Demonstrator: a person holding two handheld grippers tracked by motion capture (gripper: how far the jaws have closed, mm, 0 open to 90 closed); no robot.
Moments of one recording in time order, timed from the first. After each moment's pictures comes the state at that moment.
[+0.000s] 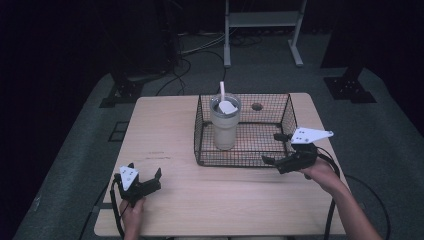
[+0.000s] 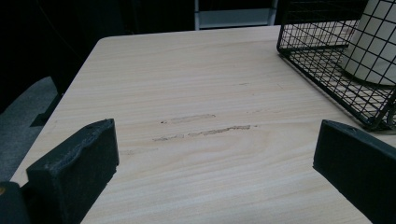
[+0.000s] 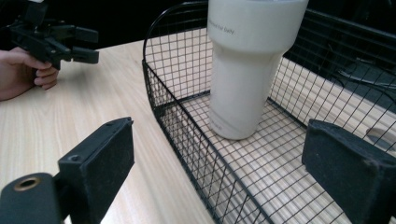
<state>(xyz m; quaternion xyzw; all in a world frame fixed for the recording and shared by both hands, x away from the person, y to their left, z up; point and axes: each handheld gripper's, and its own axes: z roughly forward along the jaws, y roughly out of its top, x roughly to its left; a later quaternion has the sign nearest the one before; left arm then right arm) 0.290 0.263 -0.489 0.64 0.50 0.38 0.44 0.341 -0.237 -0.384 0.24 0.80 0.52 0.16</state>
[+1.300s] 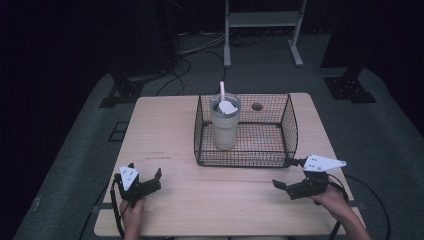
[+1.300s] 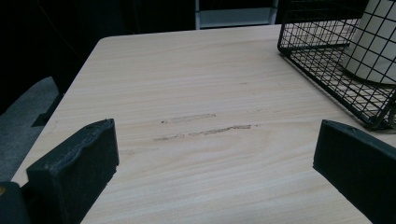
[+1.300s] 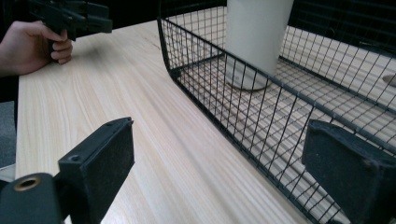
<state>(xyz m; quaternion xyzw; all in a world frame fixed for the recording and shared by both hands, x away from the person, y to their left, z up) 0.290 0.262 -0.489 0.64 0.50 0.38 0.44 0.293 -0.266 -0.438 0.27 0.79 0.53 0.15</state>
